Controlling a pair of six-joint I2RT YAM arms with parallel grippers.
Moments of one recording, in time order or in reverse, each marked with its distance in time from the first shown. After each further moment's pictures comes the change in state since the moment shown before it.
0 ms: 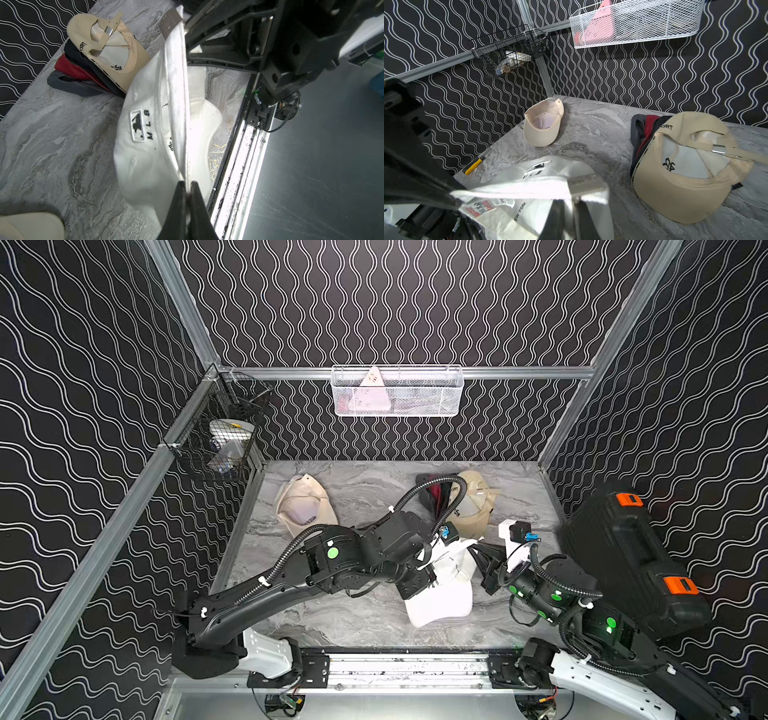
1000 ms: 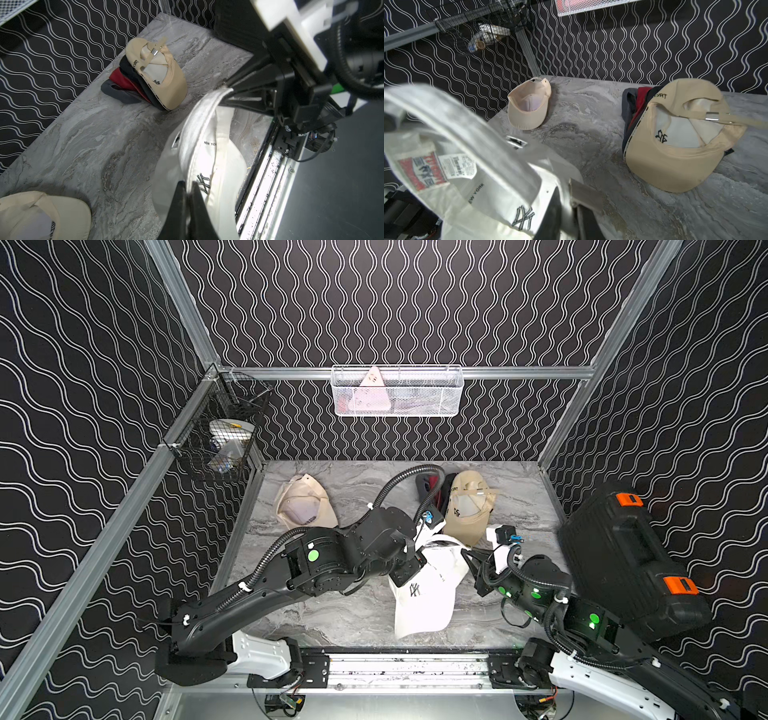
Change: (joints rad) left arm 0.053 -0.067 -0.035 0.100 -0.160 -0.018; right arm 0.000 0.052 -0.079 -0.027 0.021 0.062
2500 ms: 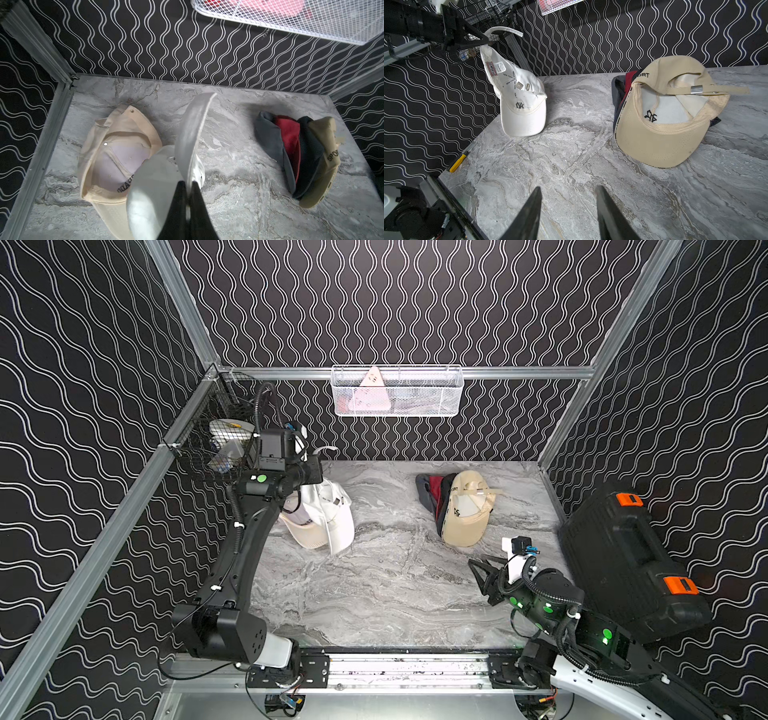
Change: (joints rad) left arm 1.078 0.142 -0.033 0.253 0.315 -0.149; right arm 0.000 -0.171 -0.069 -0.084 0.042 0.098
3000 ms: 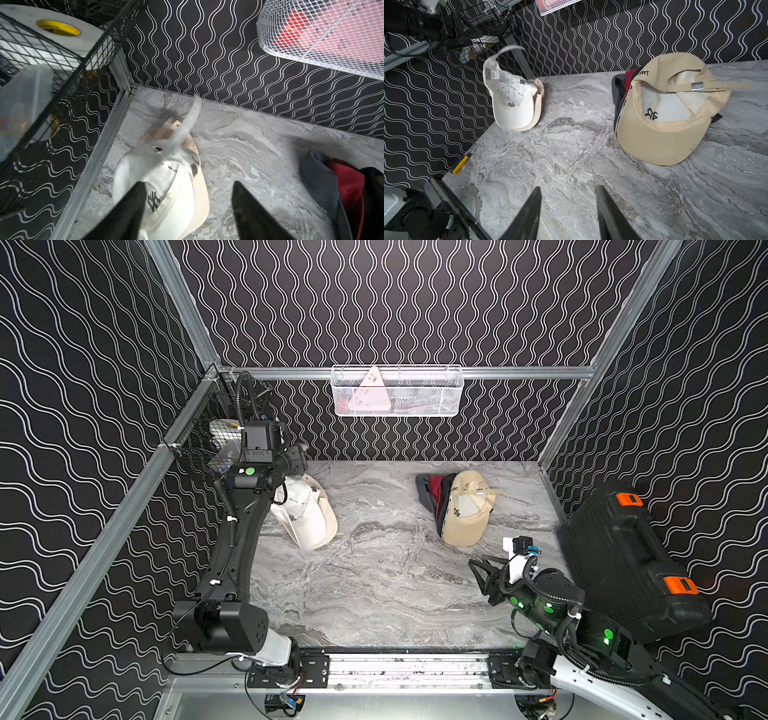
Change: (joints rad) left arm 0.045 0.025 0.064 -0.009 -0.201 -0.002; right arm 0.000 -0.006 0.004 -0.013 -0.001 0.031
